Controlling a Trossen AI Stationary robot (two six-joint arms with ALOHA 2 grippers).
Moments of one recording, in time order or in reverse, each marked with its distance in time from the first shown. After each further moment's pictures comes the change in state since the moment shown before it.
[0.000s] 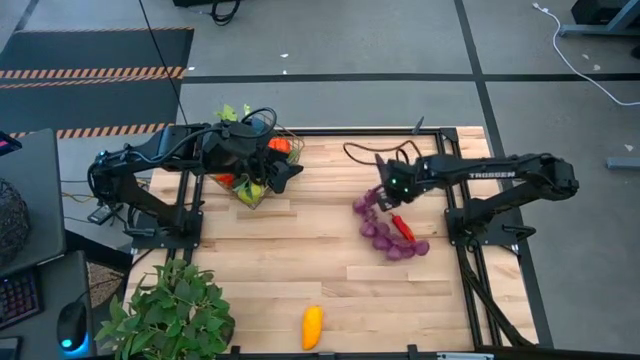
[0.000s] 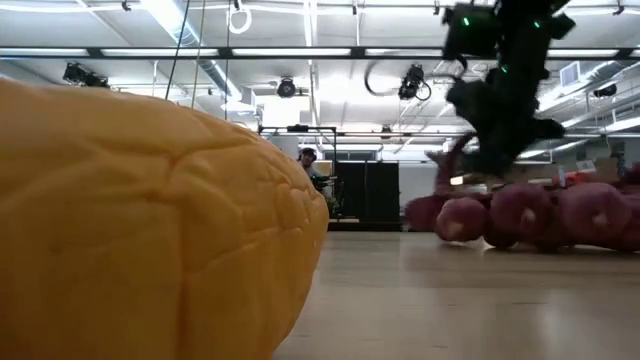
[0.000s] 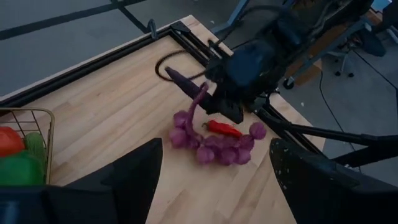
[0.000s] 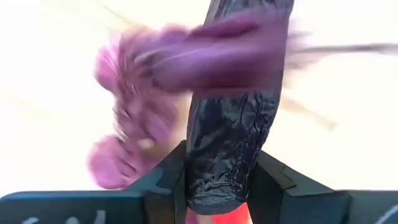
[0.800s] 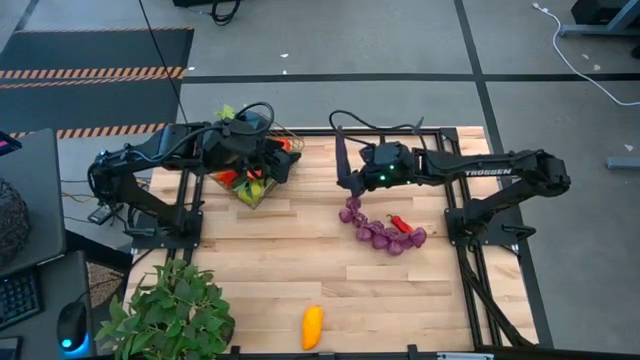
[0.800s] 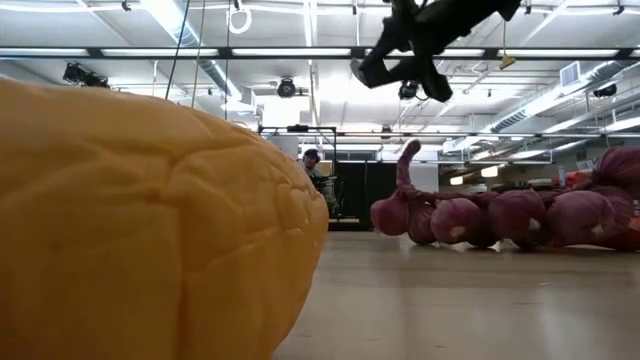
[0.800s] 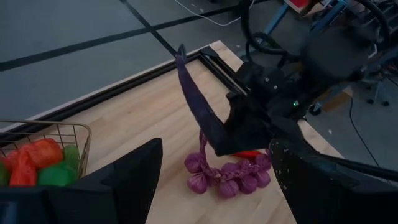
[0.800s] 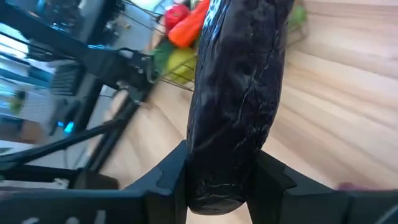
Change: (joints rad) left arm 0.011 0.000 0.000 -0.003 -0.142 -0.016; right arm 0.062 0.077 0.177 0.615 -0.025 -0.027
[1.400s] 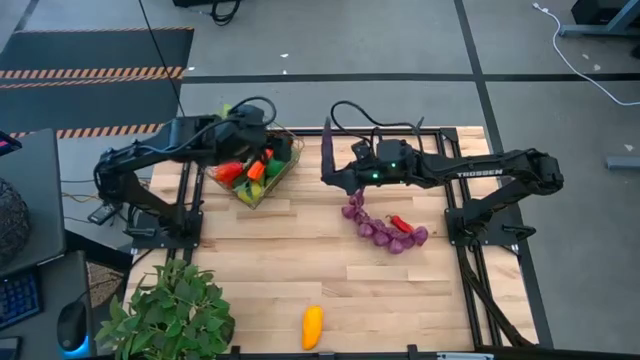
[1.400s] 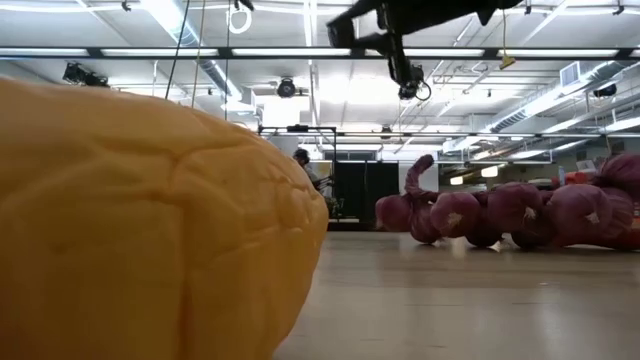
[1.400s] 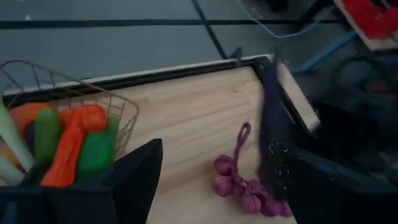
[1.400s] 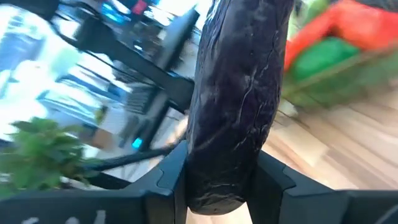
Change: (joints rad) left arm 0.080 0.026 0.000 -0.132 -0.066 -0.255; right arm 0.018 0.058 0.000 0.349 -0.077 -0.016
